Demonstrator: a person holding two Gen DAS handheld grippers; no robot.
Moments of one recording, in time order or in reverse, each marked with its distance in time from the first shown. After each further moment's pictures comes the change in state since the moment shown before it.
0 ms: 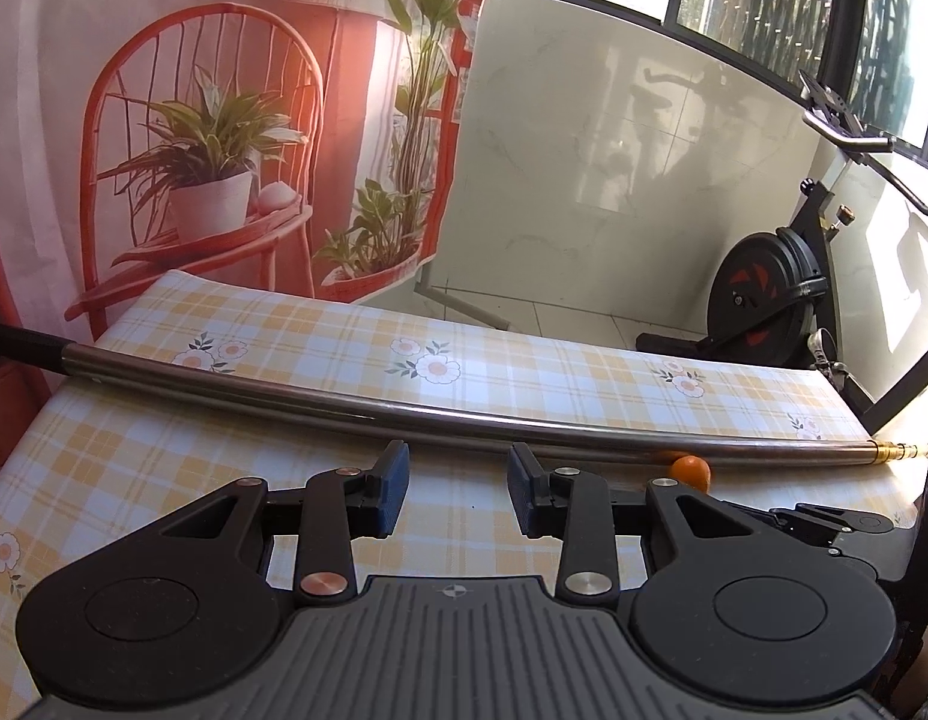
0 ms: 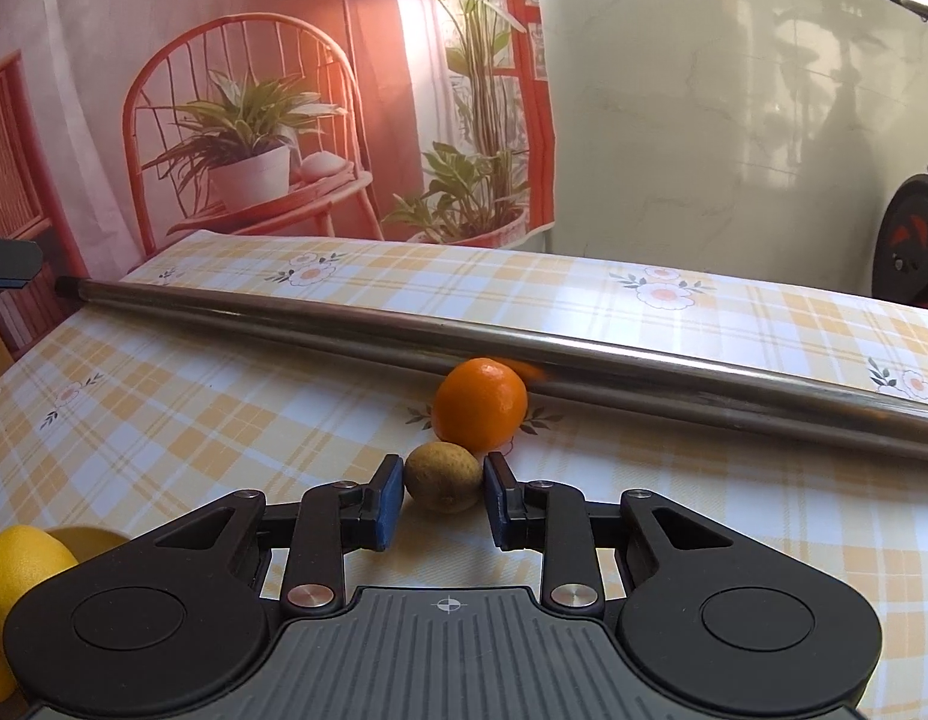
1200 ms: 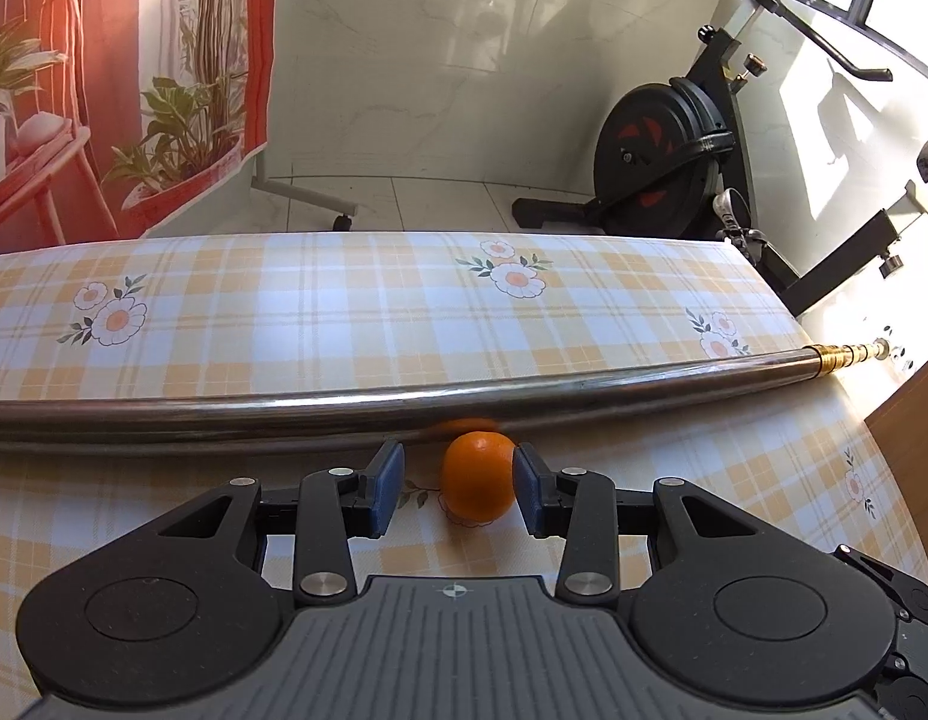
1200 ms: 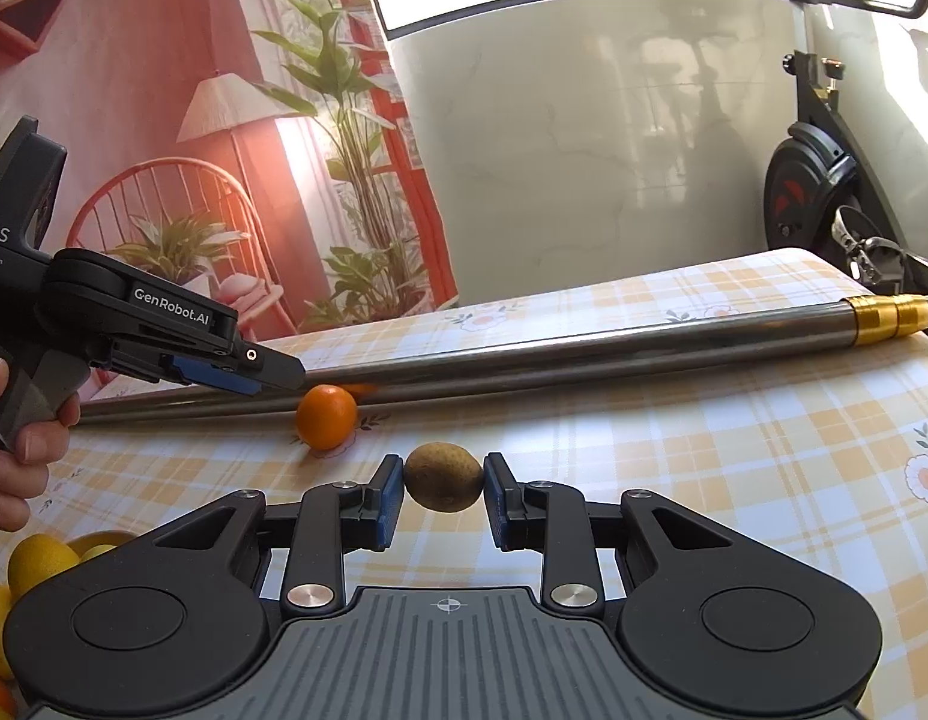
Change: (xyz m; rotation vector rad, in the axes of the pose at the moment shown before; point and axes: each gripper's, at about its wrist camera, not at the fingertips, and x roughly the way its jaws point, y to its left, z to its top) left arm 0.148 -0.110 0.004 0.129 0.273 -0.224; right arm -0.090 -0.069 -0.057 0.216 -0.206 -0.089
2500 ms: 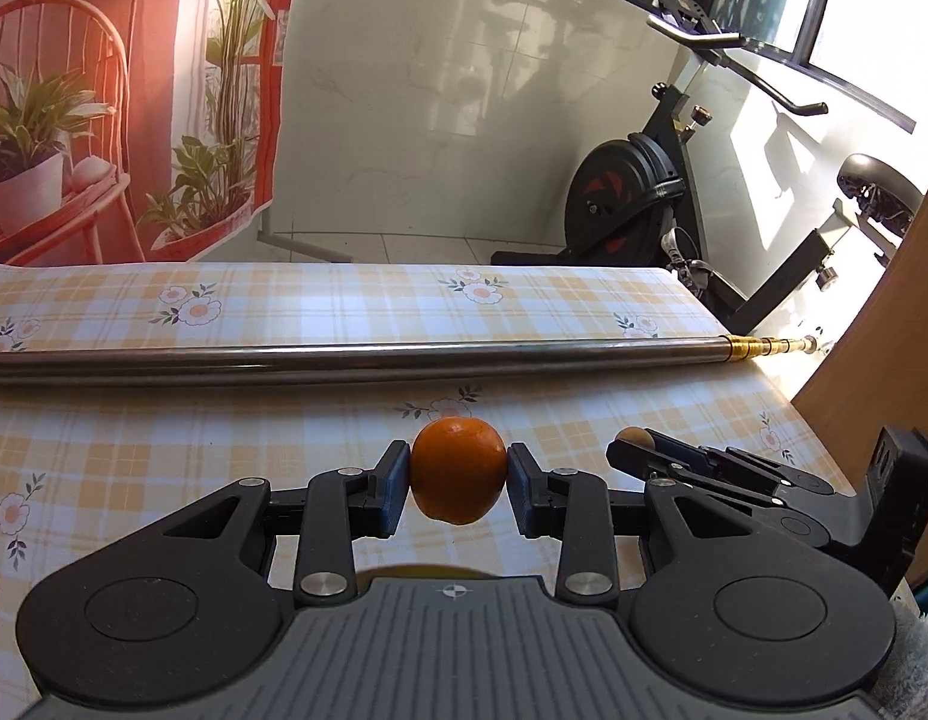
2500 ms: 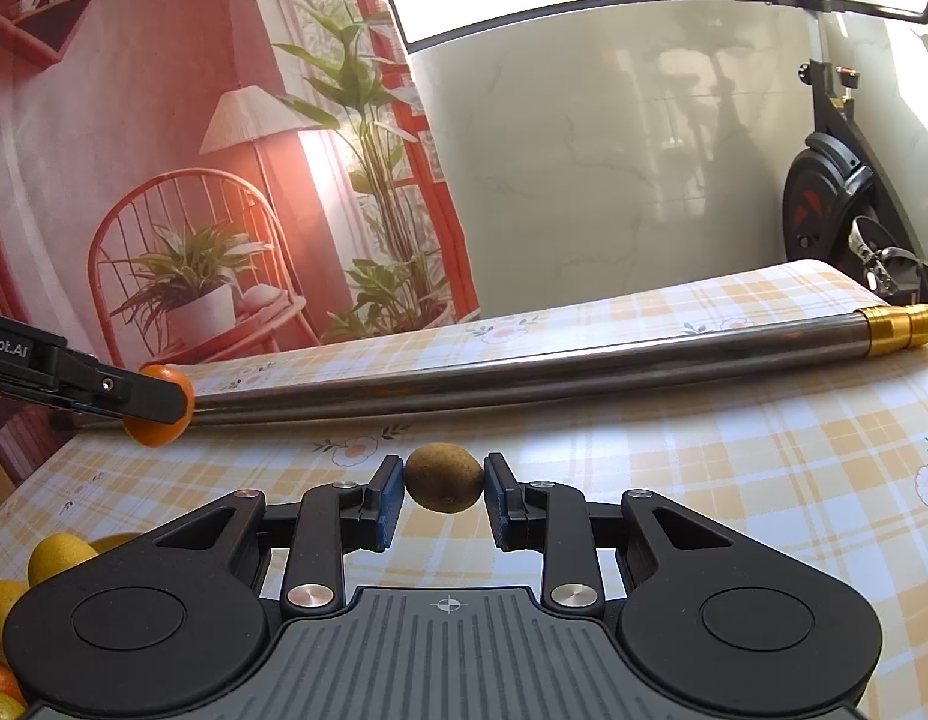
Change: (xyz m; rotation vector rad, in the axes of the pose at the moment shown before) left arm -0.130 -0.014 -0.071 0.034 -0.151 -0.007; right arm -0.006 0.002 0.000 -0.008 -0.024 0.040
